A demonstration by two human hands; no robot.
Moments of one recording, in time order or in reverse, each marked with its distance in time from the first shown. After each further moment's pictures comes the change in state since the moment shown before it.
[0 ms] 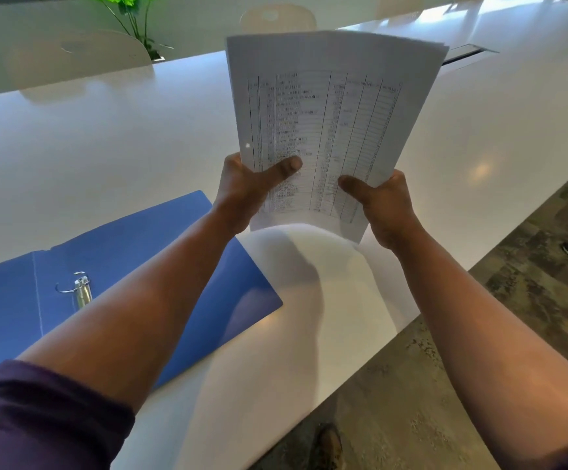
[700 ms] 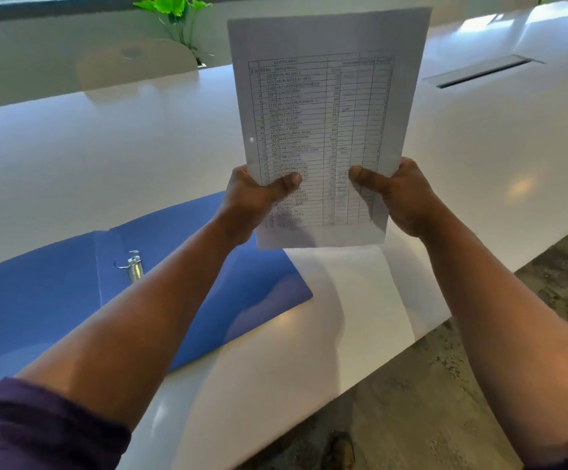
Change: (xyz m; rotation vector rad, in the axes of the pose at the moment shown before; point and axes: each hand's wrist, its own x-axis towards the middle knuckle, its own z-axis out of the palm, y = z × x) left_hand -0.040 0.012 -0.051 -0.027 0.018 -0.048; right_hand 0.004 -0.031 0.021 0.007 -0.321 -0.006
